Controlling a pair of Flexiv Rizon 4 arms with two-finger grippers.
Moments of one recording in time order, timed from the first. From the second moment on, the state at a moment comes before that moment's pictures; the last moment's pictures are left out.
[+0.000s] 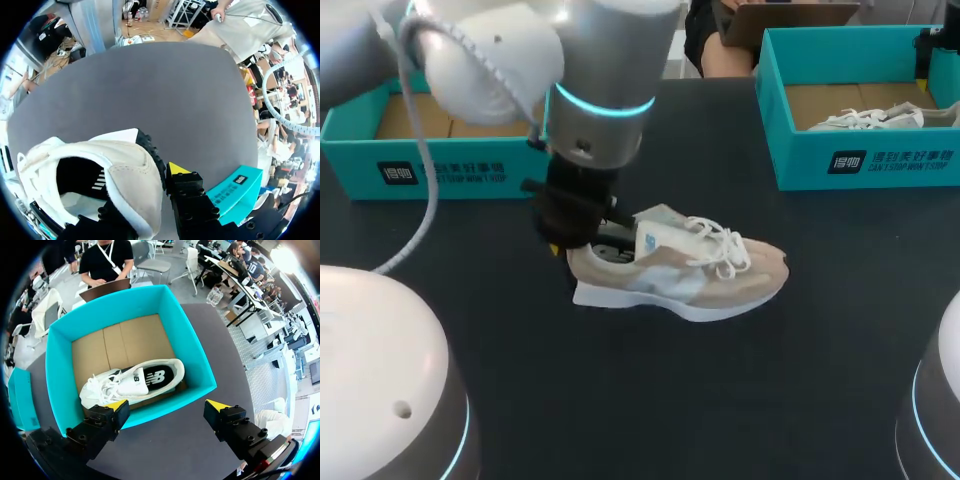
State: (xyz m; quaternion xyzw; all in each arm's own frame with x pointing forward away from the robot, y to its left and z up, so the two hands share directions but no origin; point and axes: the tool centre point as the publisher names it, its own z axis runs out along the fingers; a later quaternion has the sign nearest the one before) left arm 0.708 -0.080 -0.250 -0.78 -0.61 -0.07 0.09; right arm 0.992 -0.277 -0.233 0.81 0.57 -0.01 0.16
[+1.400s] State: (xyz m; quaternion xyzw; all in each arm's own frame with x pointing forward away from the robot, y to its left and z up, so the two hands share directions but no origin) left arm 0.725 -0.072 -0.386 -0.76 -0.64 -0.08 0.09; right arm 0.992 -0.277 -0.234 0.81 0.57 -0.01 0.16
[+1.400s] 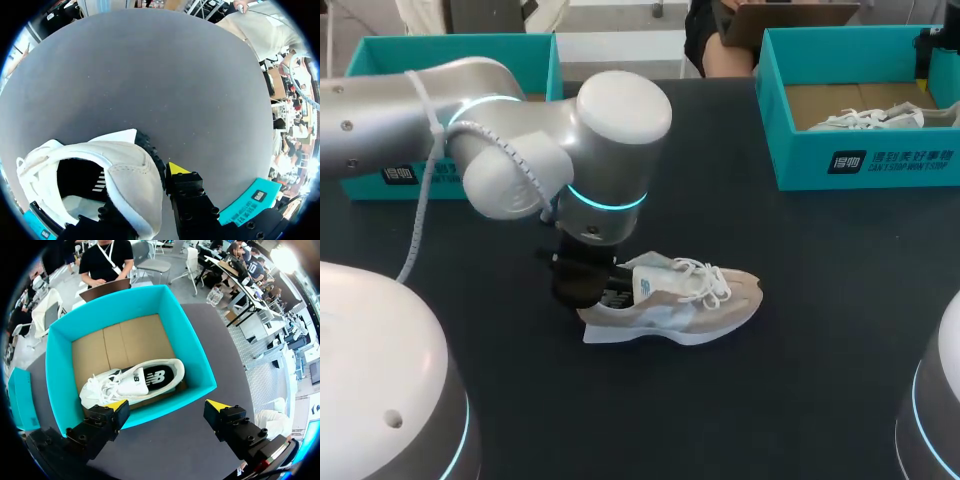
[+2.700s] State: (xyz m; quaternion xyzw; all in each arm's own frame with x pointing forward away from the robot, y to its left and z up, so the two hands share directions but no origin) left arm 0.712 -0.033 -0.270 -0.56 -0.81 0.16 0.02; right arm 0.992 -0.277 -0.234 0.81 0.57 -0.01 0.16
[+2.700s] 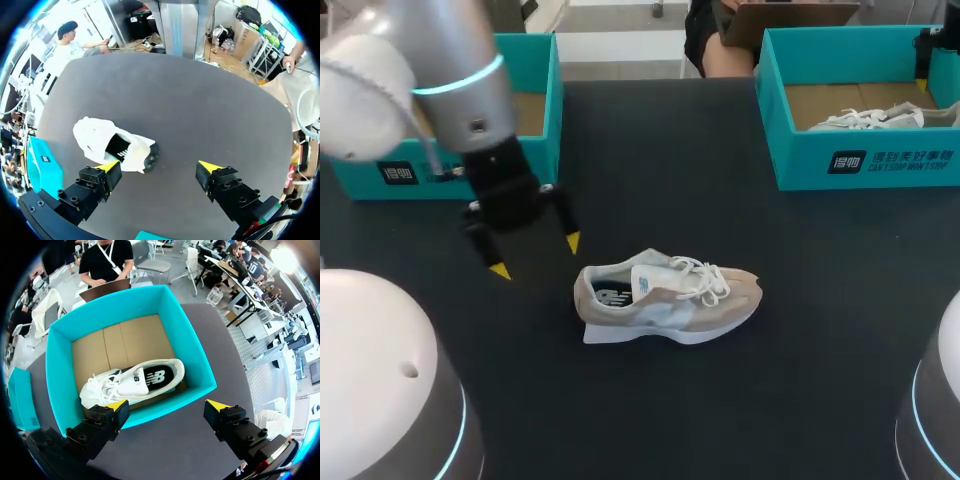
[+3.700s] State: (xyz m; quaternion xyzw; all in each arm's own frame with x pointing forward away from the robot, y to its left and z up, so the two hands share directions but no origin) left arm 0.723 0.006 -0.253 -0.27 -0.91 0.31 0.06; right arm 0.992 -0.277 -0.234 0.81 0.57 -0.01 0.16
